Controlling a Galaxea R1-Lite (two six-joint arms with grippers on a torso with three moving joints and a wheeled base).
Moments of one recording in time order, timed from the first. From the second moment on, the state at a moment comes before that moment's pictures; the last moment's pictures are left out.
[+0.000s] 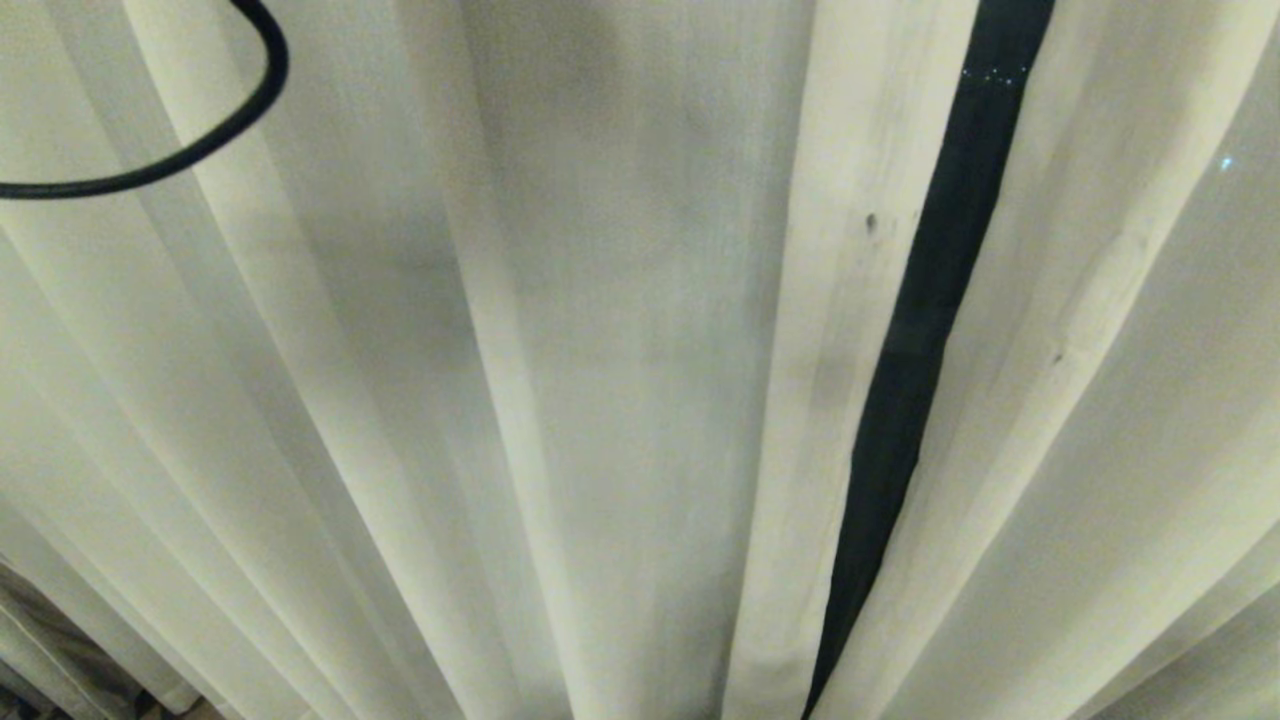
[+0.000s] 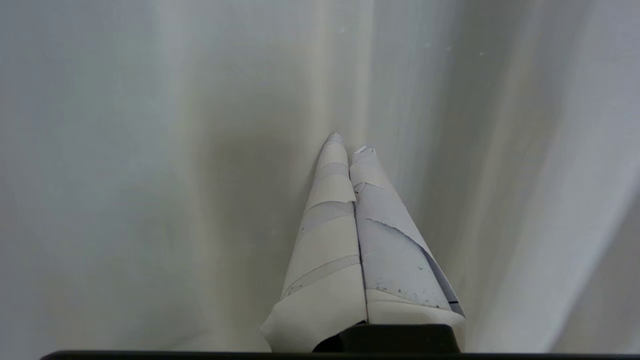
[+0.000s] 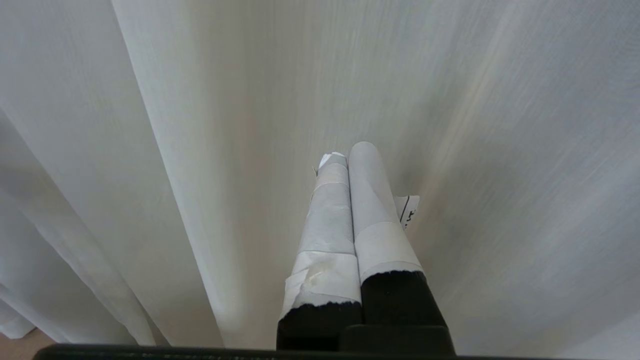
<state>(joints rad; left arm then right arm) -1.17 1.46 -1.46 -0.36 0.71 0.19 0.01 0.00 0.00 0.01 0.02 -0.09</state>
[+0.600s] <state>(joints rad) -1.16 1.76 -1.65 -0.36 0.50 0.09 0.01 0.00 0.00 0.01 0.02 -0.09</state>
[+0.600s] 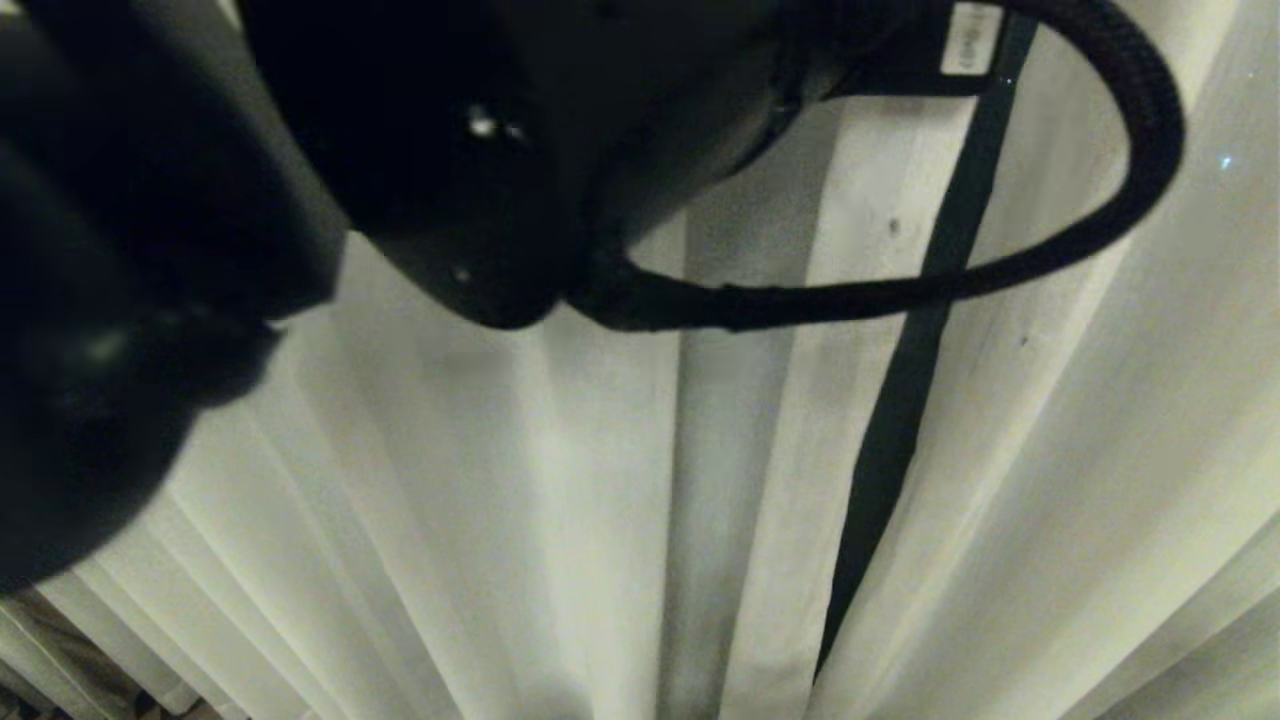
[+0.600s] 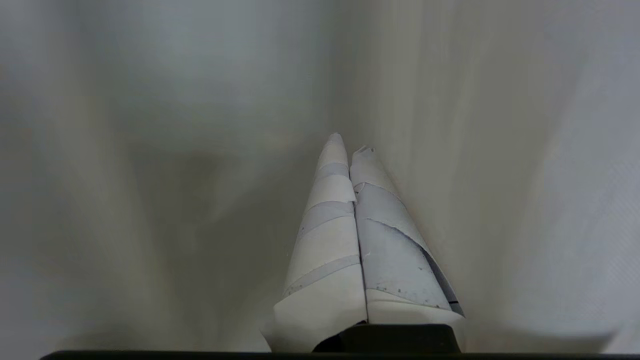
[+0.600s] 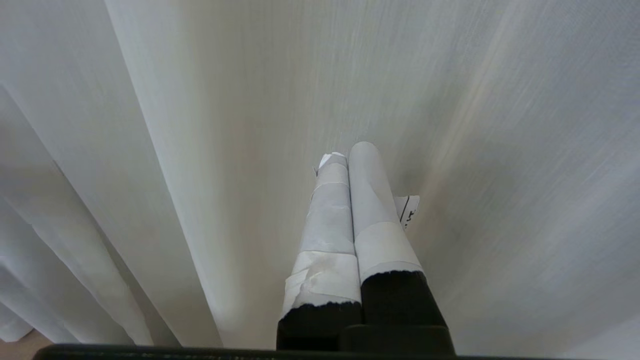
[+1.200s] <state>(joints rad) -1.27 1.94 -1.79 -0.37 0.50 0.03 0.01 0.00 0.00 0.01 0.03 -0.09</state>
